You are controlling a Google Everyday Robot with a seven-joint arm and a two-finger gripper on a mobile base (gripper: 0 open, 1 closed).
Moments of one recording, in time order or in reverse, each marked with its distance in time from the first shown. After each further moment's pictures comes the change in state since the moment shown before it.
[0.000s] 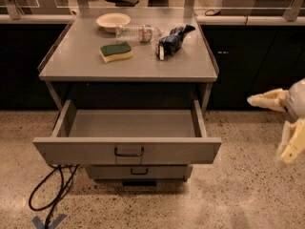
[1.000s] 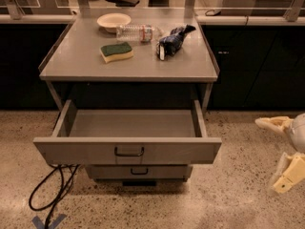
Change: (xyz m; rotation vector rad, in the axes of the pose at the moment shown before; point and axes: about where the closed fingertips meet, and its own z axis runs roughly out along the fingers) arm 0.036 0.031 0.031 0.143 0.045 0.084
